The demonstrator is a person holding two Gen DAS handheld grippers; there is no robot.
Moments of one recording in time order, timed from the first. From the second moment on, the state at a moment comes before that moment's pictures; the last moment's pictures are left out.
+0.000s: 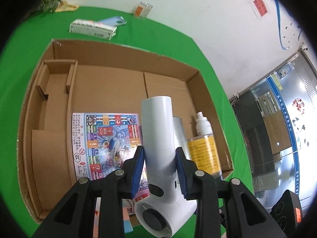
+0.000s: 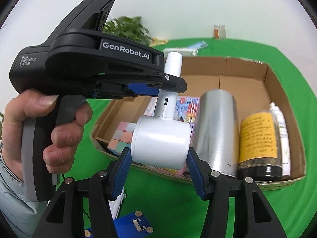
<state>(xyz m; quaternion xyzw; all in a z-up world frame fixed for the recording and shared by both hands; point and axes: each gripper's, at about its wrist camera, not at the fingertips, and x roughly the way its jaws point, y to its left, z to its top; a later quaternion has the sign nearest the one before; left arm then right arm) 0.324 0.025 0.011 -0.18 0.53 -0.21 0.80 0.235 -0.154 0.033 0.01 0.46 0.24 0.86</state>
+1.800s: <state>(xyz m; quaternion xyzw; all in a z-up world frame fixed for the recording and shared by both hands) 0.118 0.057 0.065 0.08 0.26 -0.01 0.96 0.137 -0.167 0.025 -0.06 0.37 0.21 0.90</state>
